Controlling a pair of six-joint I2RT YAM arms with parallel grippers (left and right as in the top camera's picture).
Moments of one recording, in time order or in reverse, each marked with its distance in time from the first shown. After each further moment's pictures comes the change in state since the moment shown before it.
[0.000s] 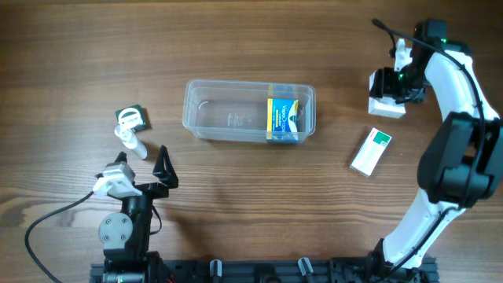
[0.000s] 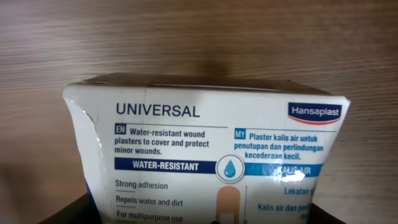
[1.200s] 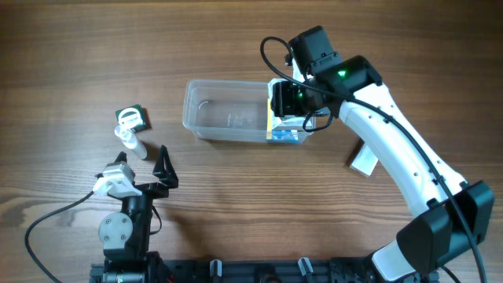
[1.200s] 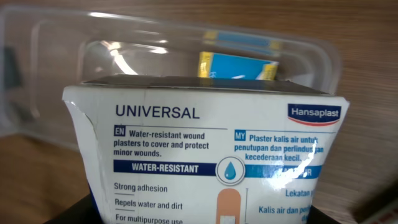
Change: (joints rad) left arm 0.000 0.000 0.000 0.000 0.000 0.000; right arm 0.653 -0.354 -0.094 -0.041 0.041 0.490
